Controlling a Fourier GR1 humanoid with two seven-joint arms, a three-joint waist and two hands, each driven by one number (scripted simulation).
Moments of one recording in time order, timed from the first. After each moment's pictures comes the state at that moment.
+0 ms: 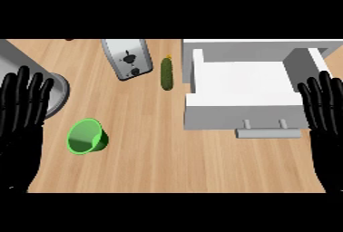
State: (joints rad) left arm -0.03 0.09 0.00 -2.10 0.02 0.01 0.02; right arm 0.00 -0.08 0.01 -2.10 0.01 0.01 0.02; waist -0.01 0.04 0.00
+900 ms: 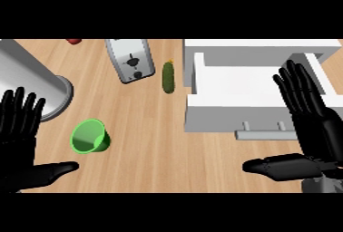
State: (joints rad) left arm 0.07 0.08 0.20 -1.90 0.25 -0.05 0.01; right arm -0.12 -0.13 -0.01 -1.96 -0.06 0.11 0.09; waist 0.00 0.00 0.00
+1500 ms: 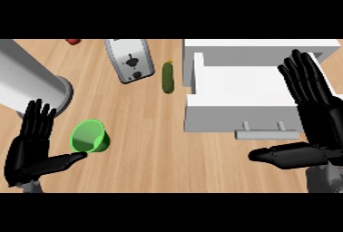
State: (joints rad) left arm 0.03 0.11 0.27 -1.52 0.20 -0.09 -0.19; right arm -0.19 -0.15 -0.06 -1.90 -0.08 0.15 0.07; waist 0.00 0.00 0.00
